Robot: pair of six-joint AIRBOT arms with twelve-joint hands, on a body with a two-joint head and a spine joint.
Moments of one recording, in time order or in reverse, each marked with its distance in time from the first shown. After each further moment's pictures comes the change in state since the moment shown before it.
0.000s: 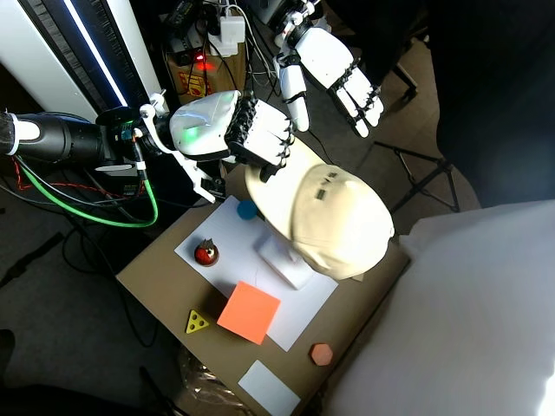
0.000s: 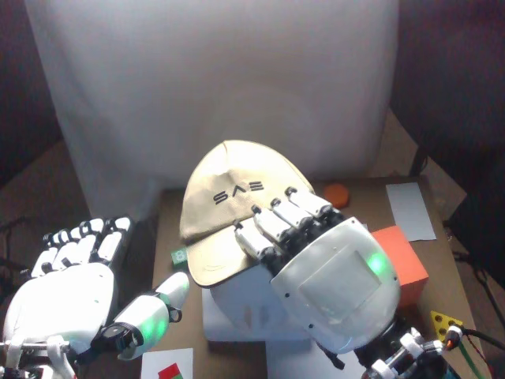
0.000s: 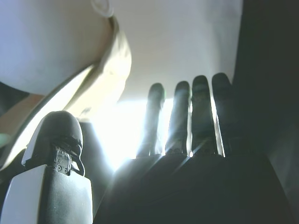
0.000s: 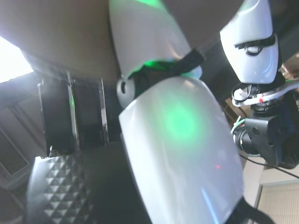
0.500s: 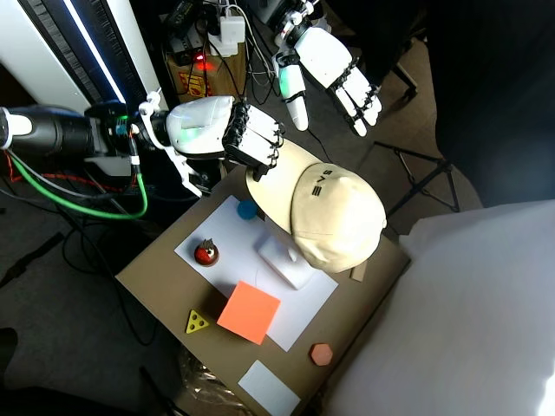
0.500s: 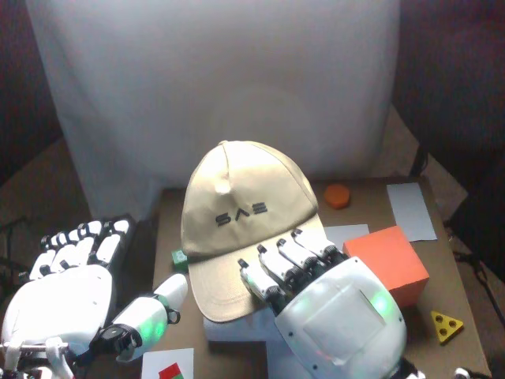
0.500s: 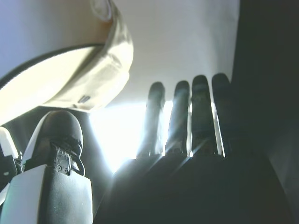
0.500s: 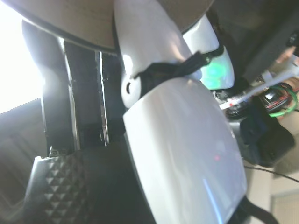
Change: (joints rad) left arm 0.002 0.000 -0.002 -0.010 0.000 0.000; right arm -0.064 -0.006 -0.095 0.079 0.007 -0.050
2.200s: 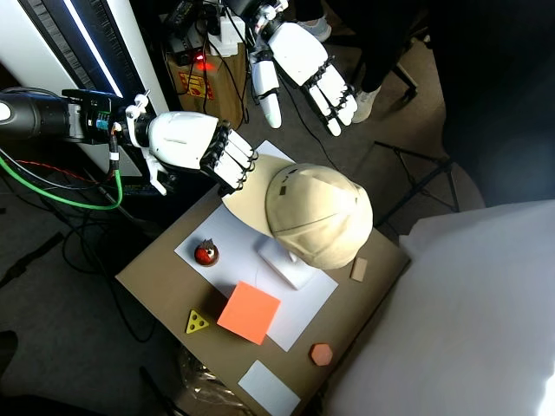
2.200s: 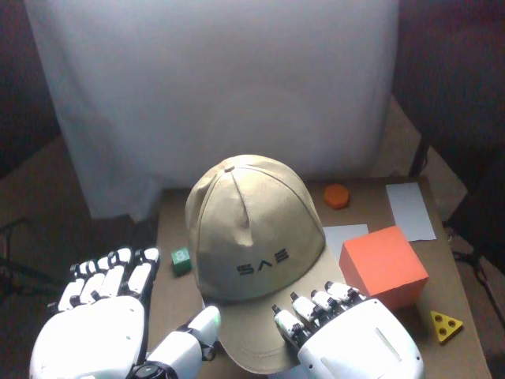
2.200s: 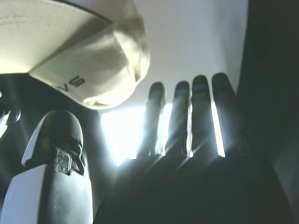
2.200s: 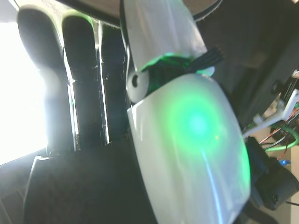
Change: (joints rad) left arm -0.014 -0.054 -0.114 -0.026 -0.089 0.084; right arm -0.068 0.019 -0.100 0.224 -0.098 -0.095
